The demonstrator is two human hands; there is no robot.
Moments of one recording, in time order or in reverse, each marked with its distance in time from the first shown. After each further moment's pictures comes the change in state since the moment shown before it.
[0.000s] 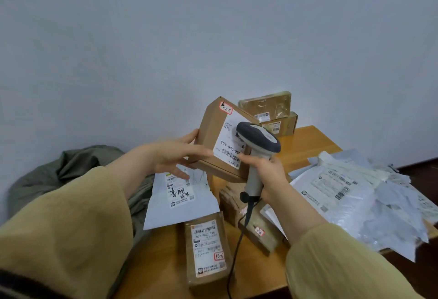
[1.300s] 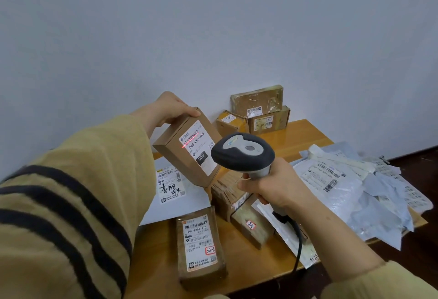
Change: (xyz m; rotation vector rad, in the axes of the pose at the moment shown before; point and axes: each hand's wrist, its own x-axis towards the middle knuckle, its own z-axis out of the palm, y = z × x) left_hand 0.058 0.056 -0.030 0.210 0.535 0.142; right_hand -0.055 -0.019 -0.035 -0.733 -0.169 -0.214
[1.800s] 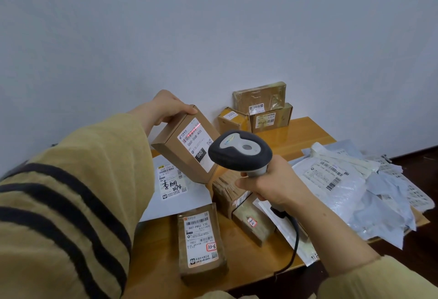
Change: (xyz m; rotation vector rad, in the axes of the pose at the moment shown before) left_hand 0.006 -0.012 -0.005 -0.026 0.021 -0.043; right_hand 0.001 -0.004 0.003 -0.043 -0.036 -0.047
